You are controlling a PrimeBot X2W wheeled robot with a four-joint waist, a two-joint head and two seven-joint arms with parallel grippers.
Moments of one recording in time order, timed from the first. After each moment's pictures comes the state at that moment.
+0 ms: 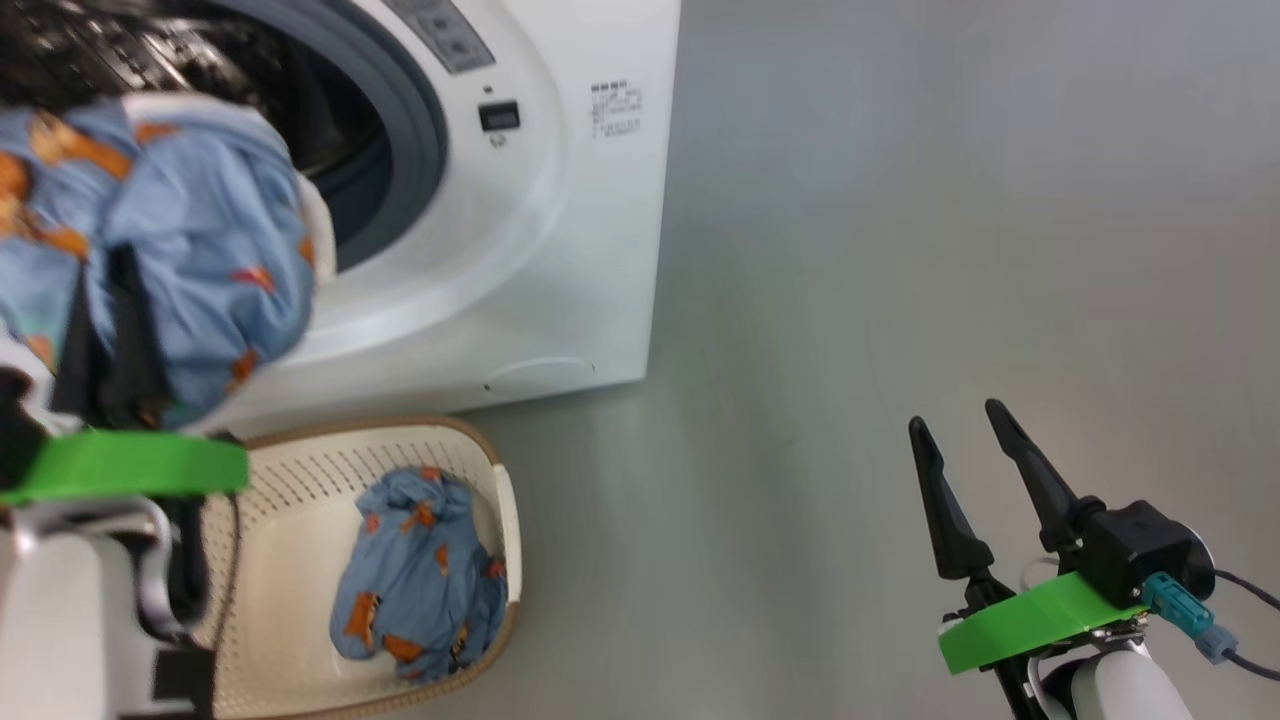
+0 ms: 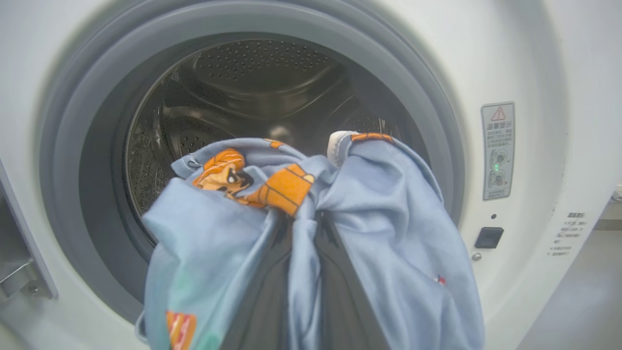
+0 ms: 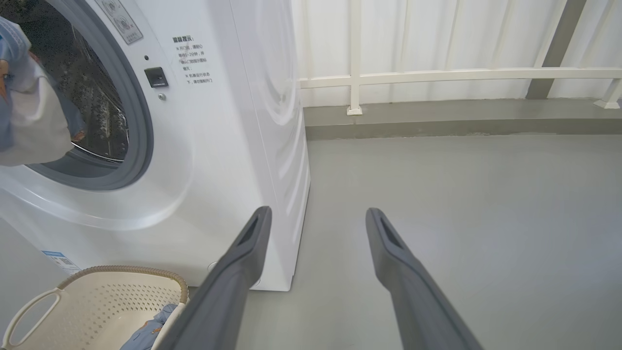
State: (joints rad) left arm -0.41 0.07 0.13 0.19 -0.22 -0.13 -0.26; right arm -0.13 -0.05 0.03 0.11 0.14 0.13 -0.25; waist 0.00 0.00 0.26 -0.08
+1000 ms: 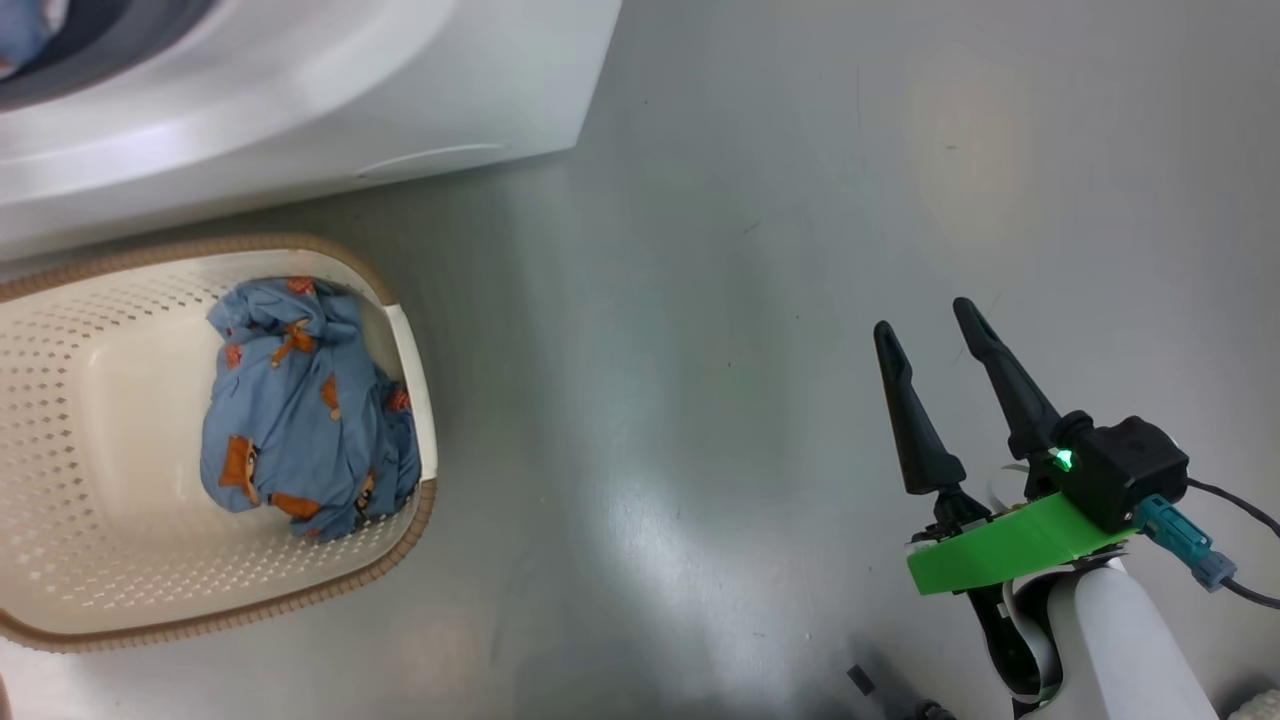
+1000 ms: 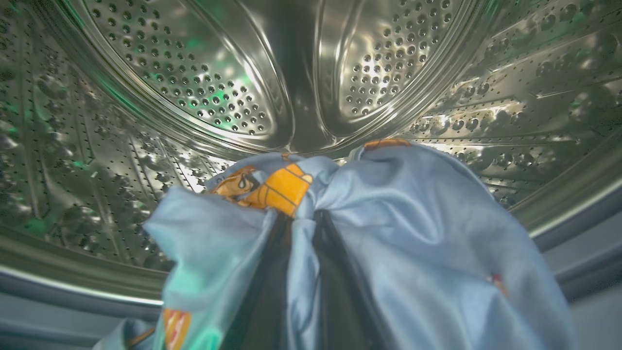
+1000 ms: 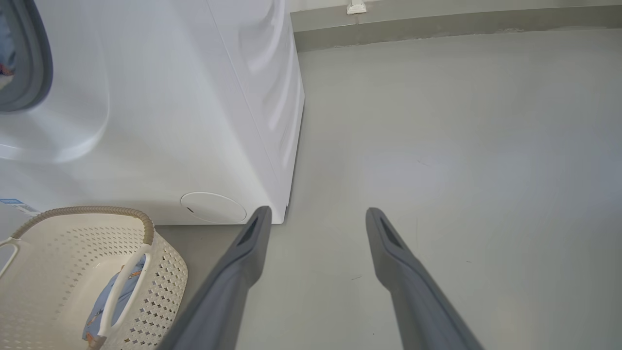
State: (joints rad) left arm -1.17 0.33 -0.05 0.76 -0.35 -0.13 -0.14; right arm -0.27 -0.05 0.09 0.08 0.19 0.13 -0.25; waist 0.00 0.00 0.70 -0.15
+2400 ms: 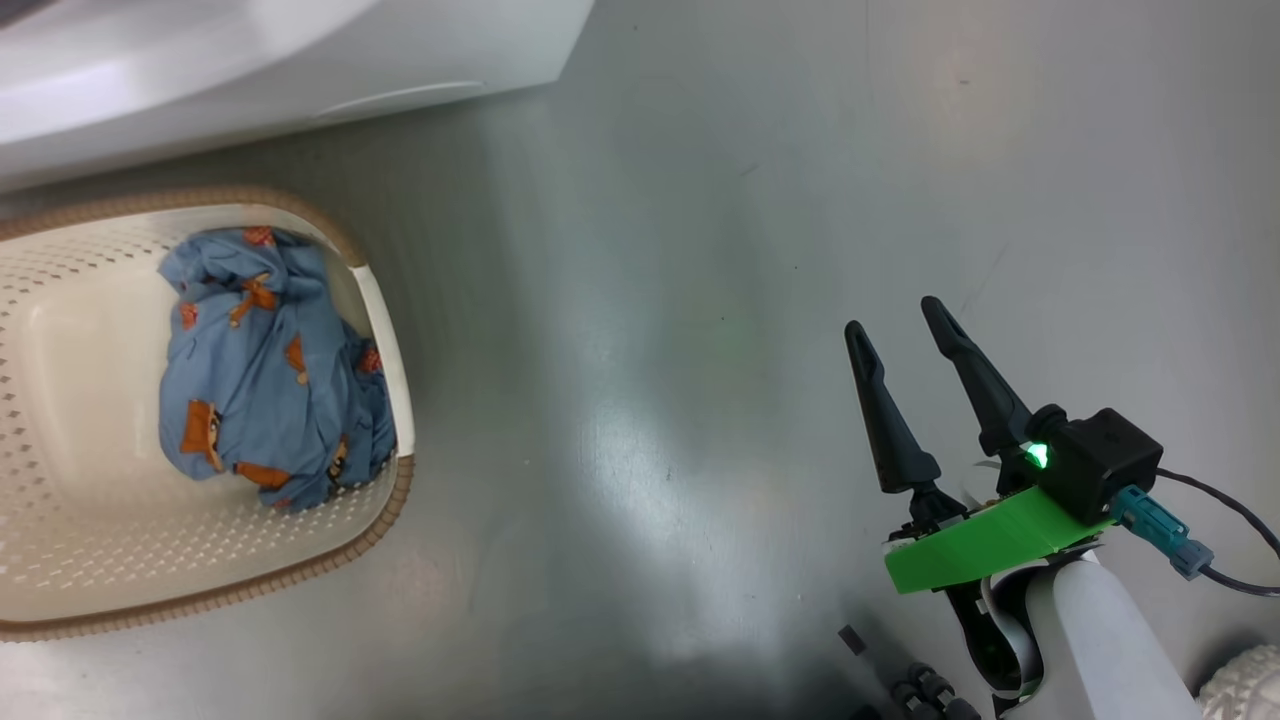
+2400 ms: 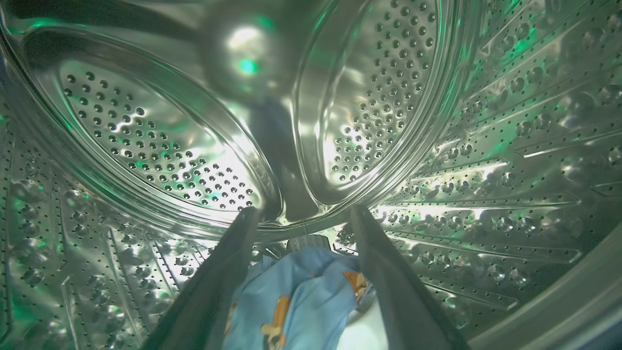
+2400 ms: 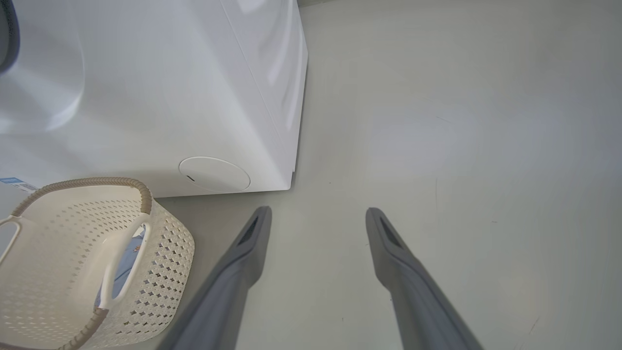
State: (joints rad) left arm -1.34 0.33 -0.02 0.72 -0.21 -0.11 -0.26; right arm -0.29 -0.05 0.14 0.11 0.23 0.13 -0.25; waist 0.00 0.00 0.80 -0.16
